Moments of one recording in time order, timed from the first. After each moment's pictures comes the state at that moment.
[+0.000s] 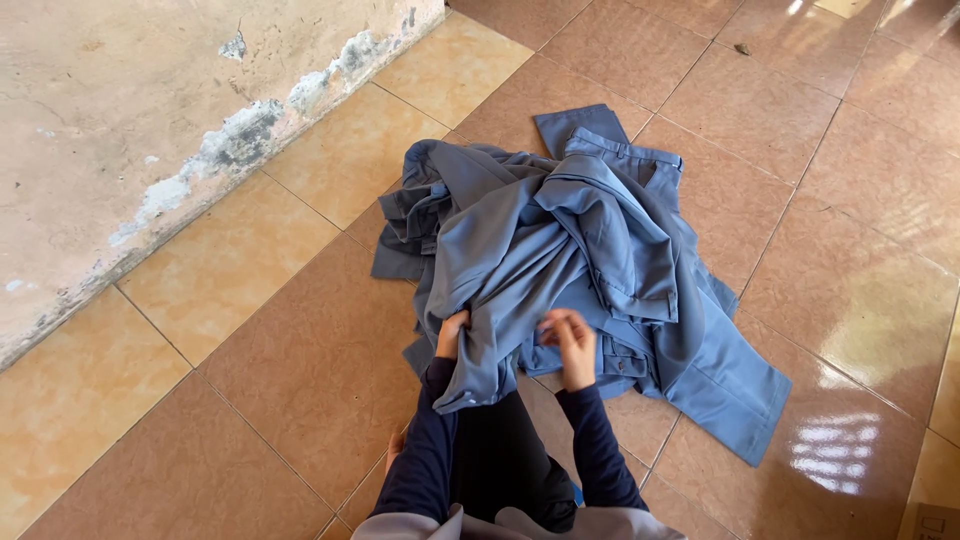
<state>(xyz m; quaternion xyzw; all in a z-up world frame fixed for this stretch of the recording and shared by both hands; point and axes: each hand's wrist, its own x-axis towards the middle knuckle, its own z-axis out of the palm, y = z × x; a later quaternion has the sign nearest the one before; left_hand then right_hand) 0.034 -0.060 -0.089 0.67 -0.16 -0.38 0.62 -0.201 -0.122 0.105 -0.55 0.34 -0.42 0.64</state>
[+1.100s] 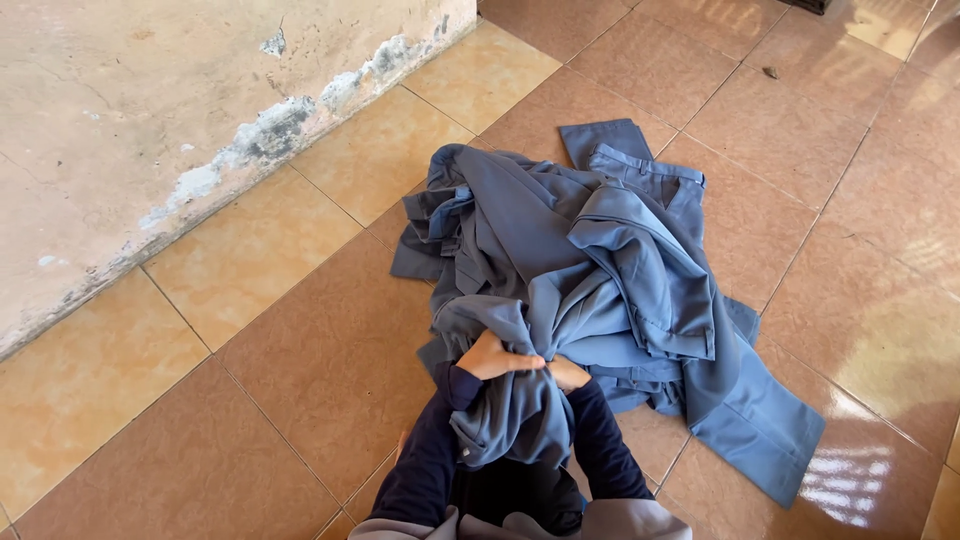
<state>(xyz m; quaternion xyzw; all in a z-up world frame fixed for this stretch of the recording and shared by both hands) -0.027 0.003 0.144 0.61 -0.42 -0.44 0.51 -0.180 -0.159 0.028 -0.35 0.30 -0.21 0.86</state>
